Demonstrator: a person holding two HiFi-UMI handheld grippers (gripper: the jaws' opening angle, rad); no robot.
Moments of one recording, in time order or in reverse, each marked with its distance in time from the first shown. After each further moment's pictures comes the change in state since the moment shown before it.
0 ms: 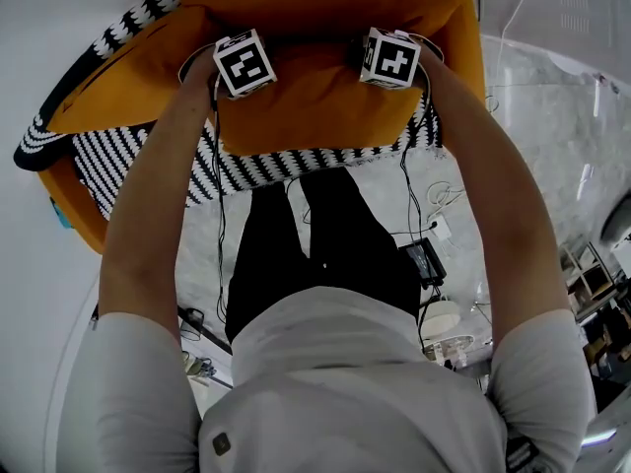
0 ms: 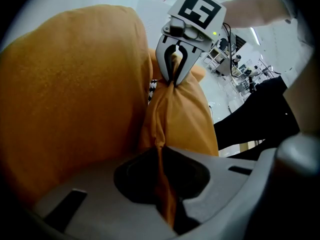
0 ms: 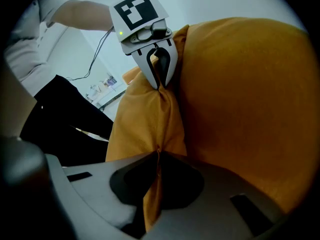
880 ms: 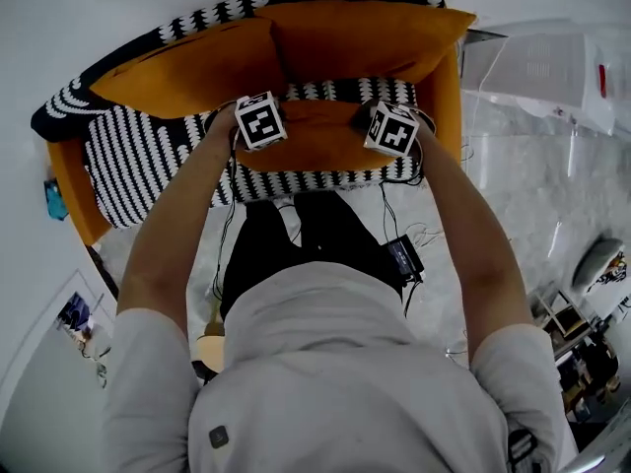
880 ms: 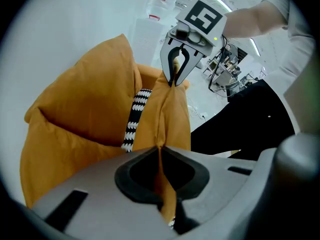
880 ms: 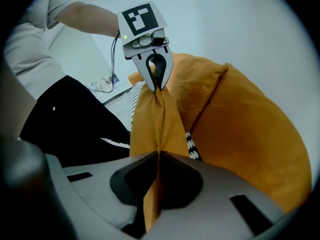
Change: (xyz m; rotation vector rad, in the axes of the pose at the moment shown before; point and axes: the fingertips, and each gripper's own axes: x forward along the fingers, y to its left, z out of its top) left arm -0.087 -0.133 -0.027 -0.111 -0.086 -0.009; right arm -0.074 0.130 0.044 -0.043 0.015 -0.061
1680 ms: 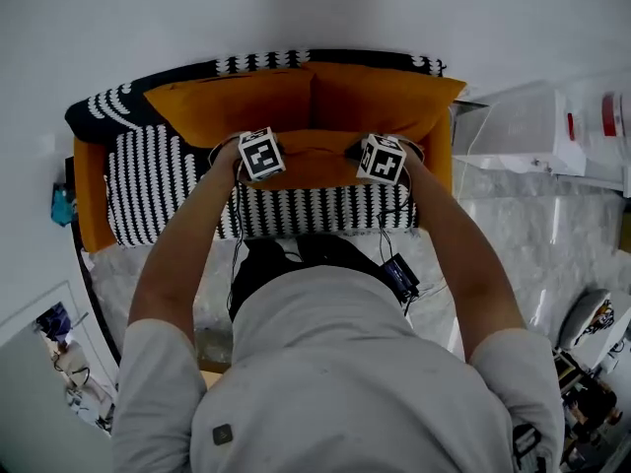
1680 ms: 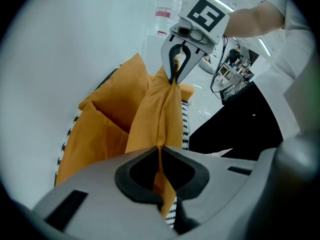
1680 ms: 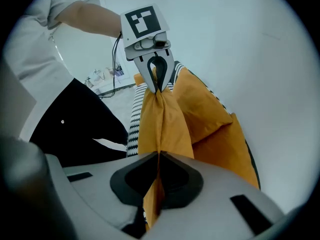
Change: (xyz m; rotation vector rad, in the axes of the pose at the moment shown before) left arm -0.106 -0.031 -0.060 -0.075 -0.080 0.153; right arm -0.055 0.037 0.112 -0.183 0.041 -0.098
